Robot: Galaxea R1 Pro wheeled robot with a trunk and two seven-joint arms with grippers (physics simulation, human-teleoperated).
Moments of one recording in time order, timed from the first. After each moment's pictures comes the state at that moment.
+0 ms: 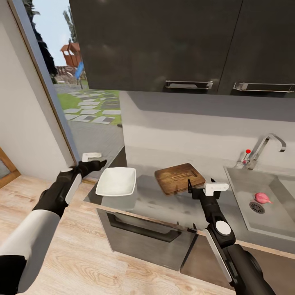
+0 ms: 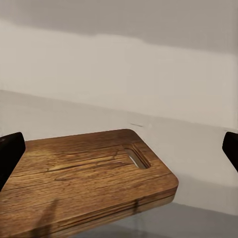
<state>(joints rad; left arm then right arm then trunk) -0.93 0.16 -0.07 -0.90 0.19 0.40 -0.12 -0.36 -0.07 0.17 -1.47 0.01 0.08 -0.23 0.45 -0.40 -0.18</state>
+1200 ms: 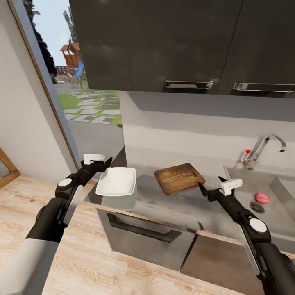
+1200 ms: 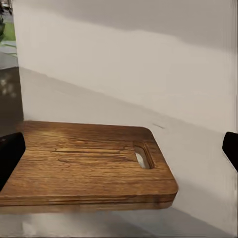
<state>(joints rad) -0.72 0.11 -0.08 -1.30 0.19 0.33 -0.12 -0.36 -0.17 -0.10 -1.47 0.01 0.08 0.31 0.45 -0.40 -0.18</state>
